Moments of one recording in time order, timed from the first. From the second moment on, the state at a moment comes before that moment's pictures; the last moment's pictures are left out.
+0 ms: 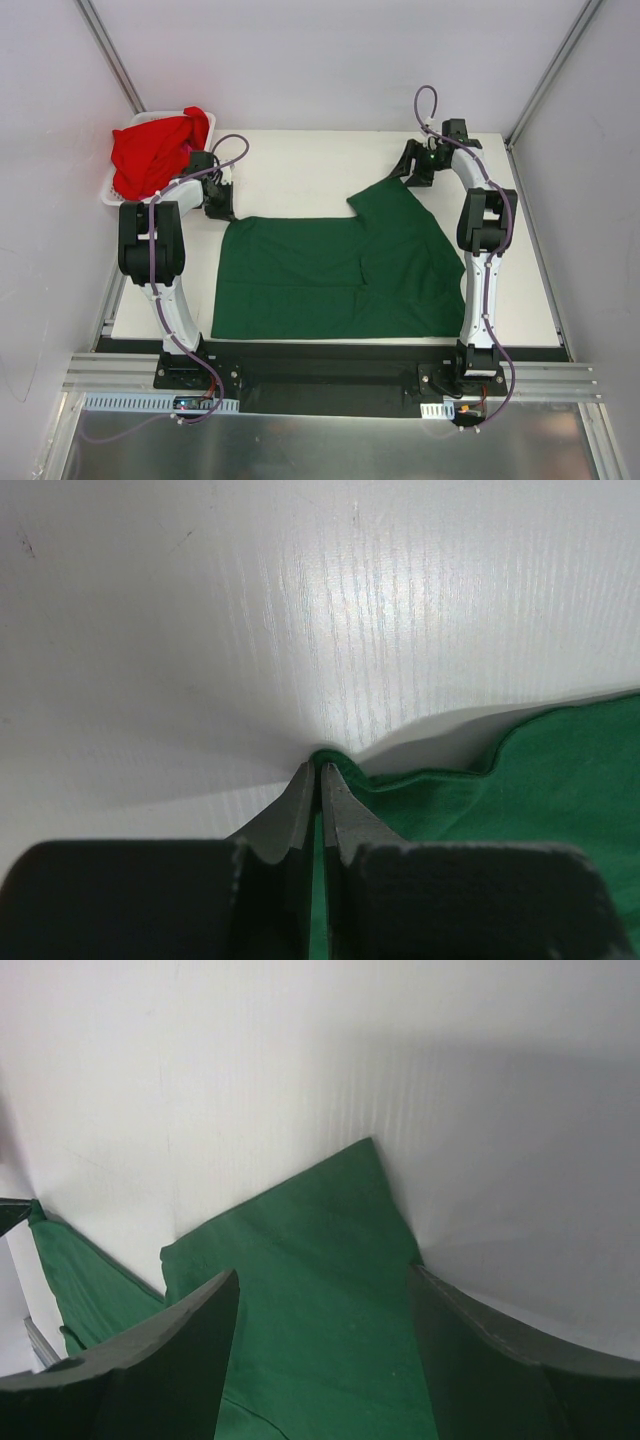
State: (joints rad) left arm 0.01 1.96 1.32 -0.45 0.25 0.00; right arm 0.01 2.54 2.23 -0.74 -0.65 0.21
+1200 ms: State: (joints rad) left arm 0.01 1.96 1.33 -0.45 0.25 -0.01; right arm -0.04 2.58 2.27 -0.73 -0.73 0.33
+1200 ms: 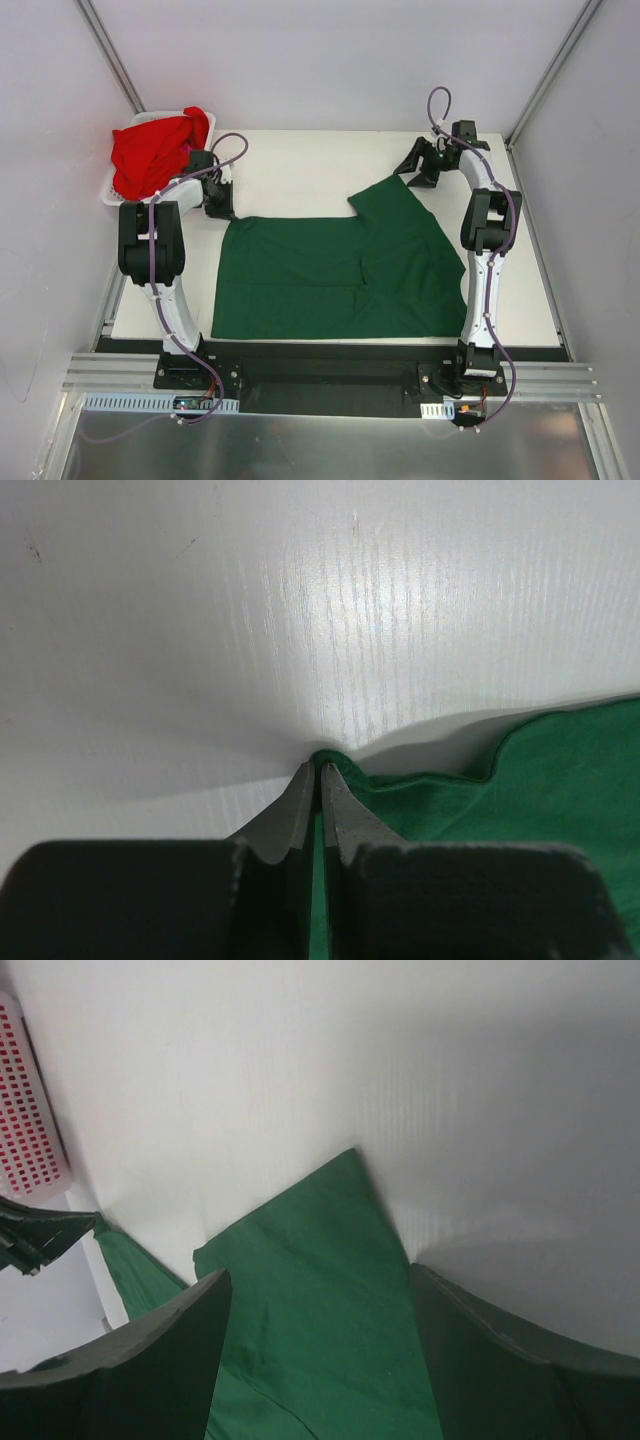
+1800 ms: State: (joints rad) left arm 0.01 1.94 1.33 -0.45 0.26 -0.01; right arm -0.01 2.57 2.19 -0.82 -0.79 0.26
